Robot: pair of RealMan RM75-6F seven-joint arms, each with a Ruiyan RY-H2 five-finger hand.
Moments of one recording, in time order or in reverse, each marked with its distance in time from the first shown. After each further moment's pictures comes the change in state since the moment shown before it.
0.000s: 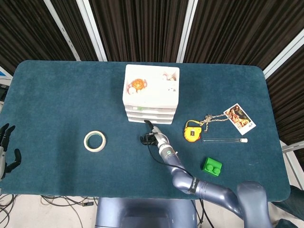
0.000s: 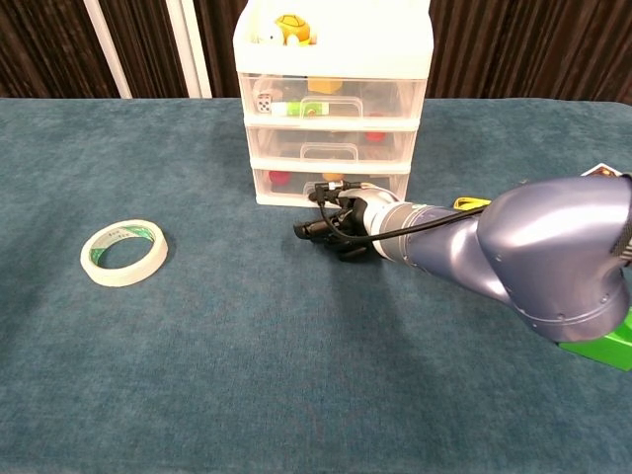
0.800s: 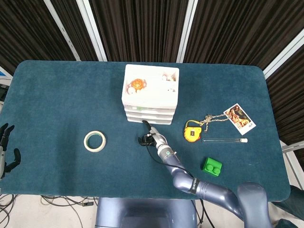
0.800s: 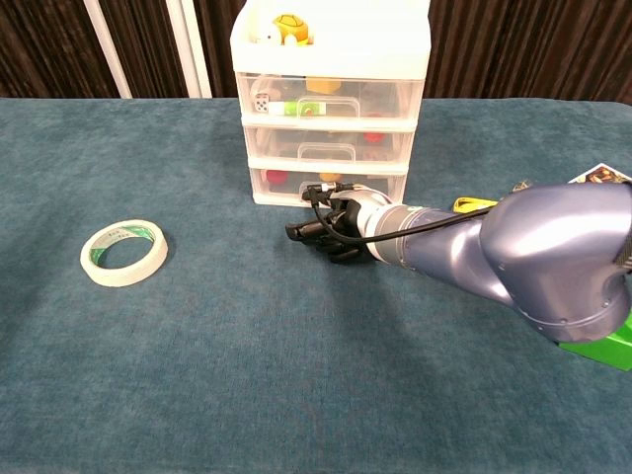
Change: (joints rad) left arm -0.001 0.001 -0.005 -0.003 -0.017 -0.004 0.005; right arm -0.017 -0.008 0.007 0.012 -0.097 -0.057 0.065
